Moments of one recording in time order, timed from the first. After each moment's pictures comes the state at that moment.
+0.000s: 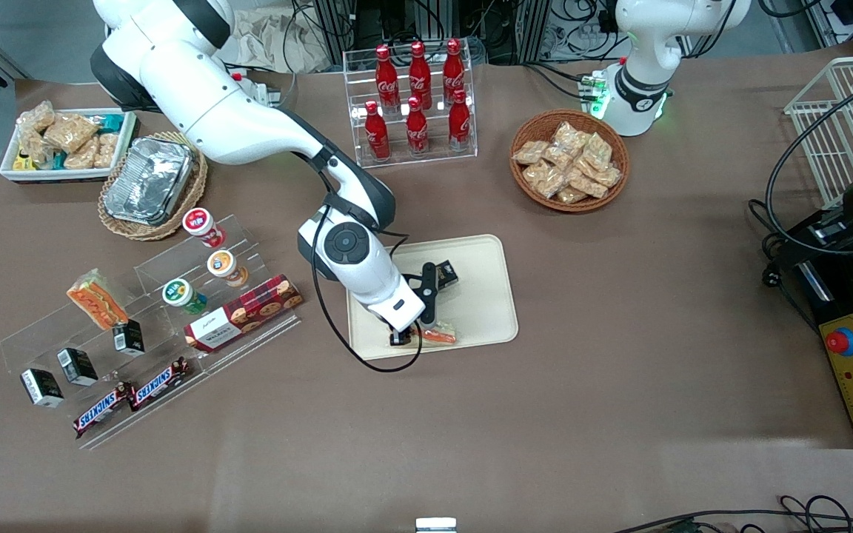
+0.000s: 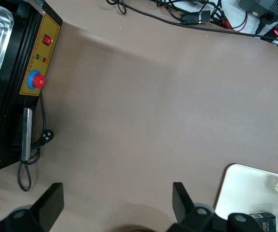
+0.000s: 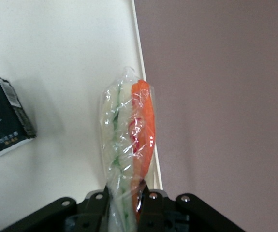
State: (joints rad) arm 0.36 0.76 0.34 -1.55 -0.25 2.48 -0.76
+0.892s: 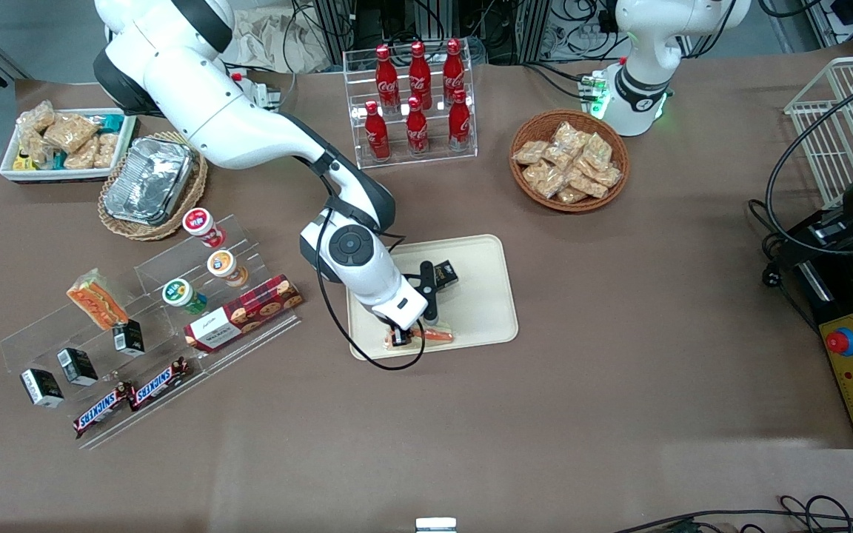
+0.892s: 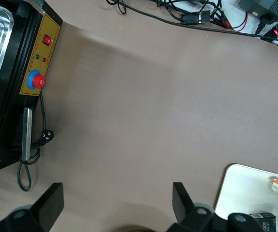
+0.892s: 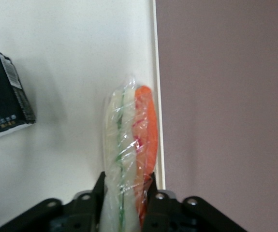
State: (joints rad) arm 0.36 0.78 0.34 -1.55 -0.29 2.48 -0.82
